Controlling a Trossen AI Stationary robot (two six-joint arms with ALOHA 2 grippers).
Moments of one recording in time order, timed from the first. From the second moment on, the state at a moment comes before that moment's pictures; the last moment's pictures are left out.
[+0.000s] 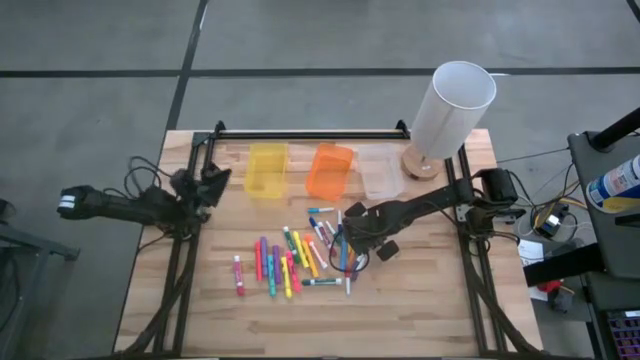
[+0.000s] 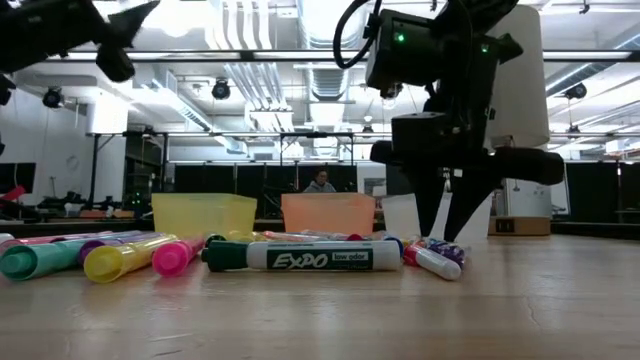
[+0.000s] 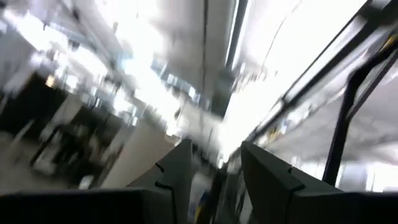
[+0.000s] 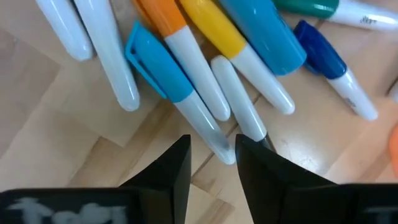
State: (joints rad) left arm -0.07 0.45 0.02 1.11 -0.34 -0.29; right arm 0.11 1.82 1.08 -0.65 0.14 -0.57
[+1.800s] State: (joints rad) left arm -0.07 0.55 0.10 1.17 -0.28 -0.22; right arm -0.20 1.61 1.30 -0.98 0.50 -0.09
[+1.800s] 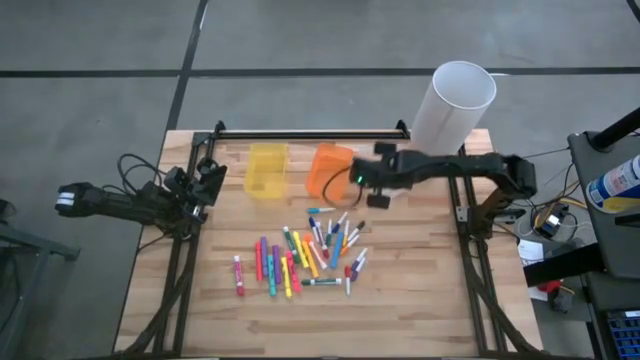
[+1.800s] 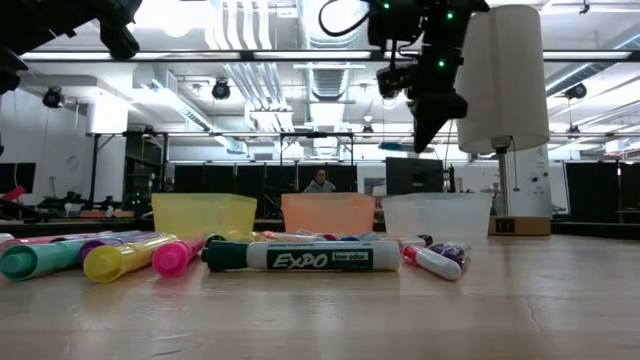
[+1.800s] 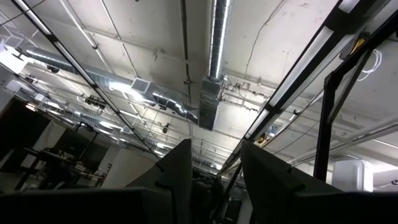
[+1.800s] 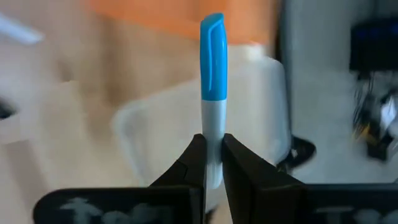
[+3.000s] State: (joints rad) left arm -0.07 0.55 0.10 1.16 -0.28 -0.26; right arm -0.44 1.74 1.18 -0.84 0.29 0.00
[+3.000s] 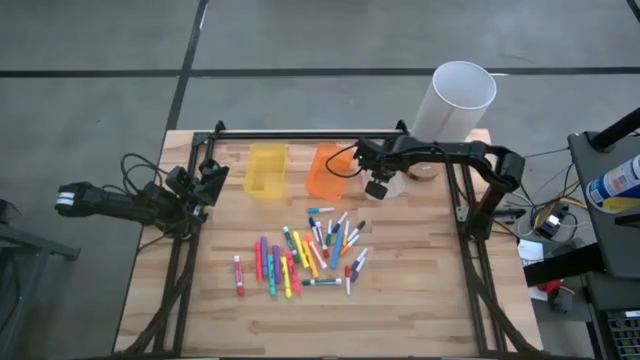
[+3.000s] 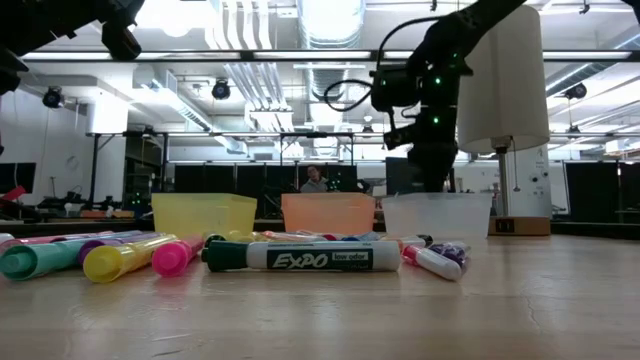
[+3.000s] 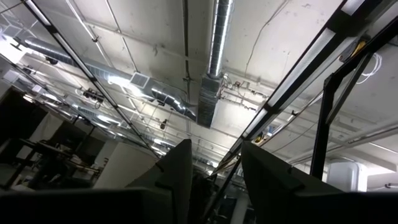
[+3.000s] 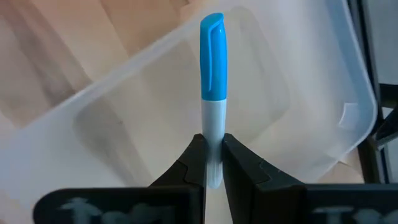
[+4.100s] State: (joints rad) left arm -0.07 0.56 0.10 1.17 -0.28 -0.27; right arm -0.48 1.74 1.09 -0.74 0.26 -0.01
